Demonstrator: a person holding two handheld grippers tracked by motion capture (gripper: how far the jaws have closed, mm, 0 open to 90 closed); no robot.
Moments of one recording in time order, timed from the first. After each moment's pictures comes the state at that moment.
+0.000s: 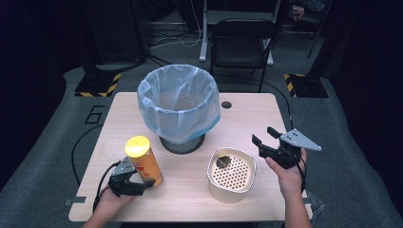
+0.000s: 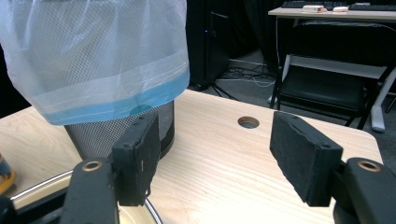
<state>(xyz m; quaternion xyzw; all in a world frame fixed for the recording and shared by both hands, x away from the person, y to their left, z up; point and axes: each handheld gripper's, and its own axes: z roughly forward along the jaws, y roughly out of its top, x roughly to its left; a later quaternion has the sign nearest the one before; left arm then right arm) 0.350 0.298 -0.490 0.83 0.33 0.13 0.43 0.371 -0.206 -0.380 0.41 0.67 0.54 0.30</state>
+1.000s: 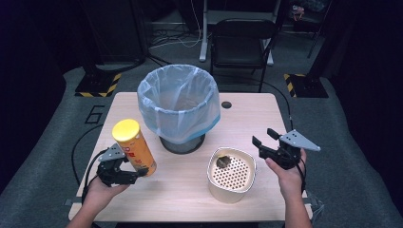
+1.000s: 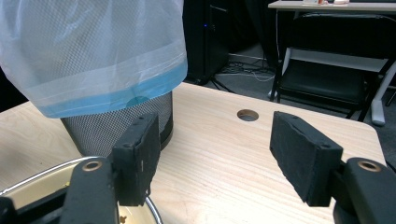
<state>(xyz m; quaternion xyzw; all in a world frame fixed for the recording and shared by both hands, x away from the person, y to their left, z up) 0.356 0.308 -0.424 0.82 0.35 0.14 0.43 0.373 -0.208 -0.386 0.41 0.68 0.53 0.30</state>
